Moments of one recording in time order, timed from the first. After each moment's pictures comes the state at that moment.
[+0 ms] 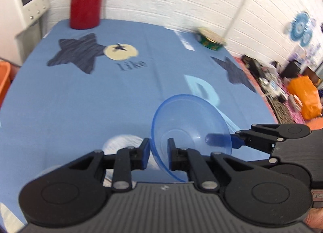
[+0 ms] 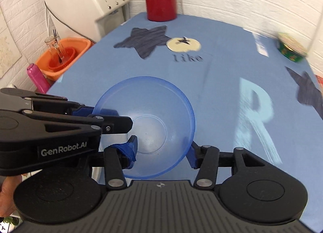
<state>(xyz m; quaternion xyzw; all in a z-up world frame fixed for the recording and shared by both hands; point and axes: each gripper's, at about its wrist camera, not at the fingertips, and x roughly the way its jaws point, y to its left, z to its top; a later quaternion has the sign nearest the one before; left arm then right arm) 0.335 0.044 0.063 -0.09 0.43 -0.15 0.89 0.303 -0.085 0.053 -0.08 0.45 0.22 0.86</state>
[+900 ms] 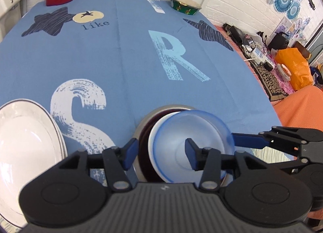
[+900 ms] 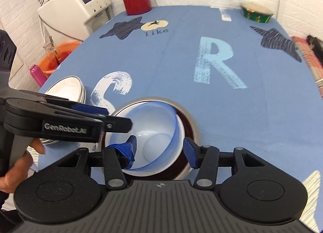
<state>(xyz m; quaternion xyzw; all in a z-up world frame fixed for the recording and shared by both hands) 0.274 -0.028 0.020 -0.07 0.46 -0.18 0.87 0.216 -0.198 0.024 0.00 0.44 0.20 0.88</state>
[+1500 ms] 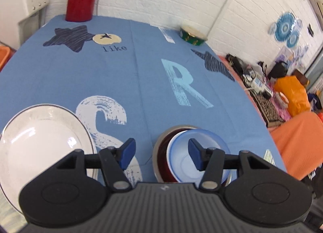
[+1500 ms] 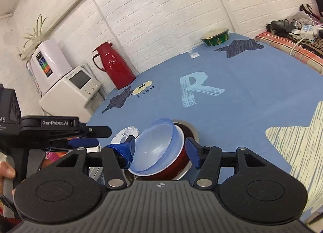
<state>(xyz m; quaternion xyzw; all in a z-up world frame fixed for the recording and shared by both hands) 0.250 0.012 0.042 -0.11 0.40 -0.16 0.89 0.142 -0.242 0.005 0.23 0.27 0.13 0.93</state>
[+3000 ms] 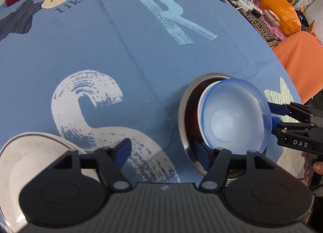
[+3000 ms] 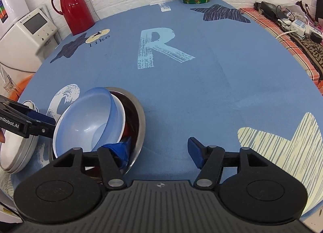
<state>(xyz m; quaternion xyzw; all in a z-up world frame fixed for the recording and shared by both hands) 0.334 0.007 -0.012 0.04 0.55 -0.27 0.78 0.207 -0.236 -0.024 0.09 0.43 0.06 0.90</state>
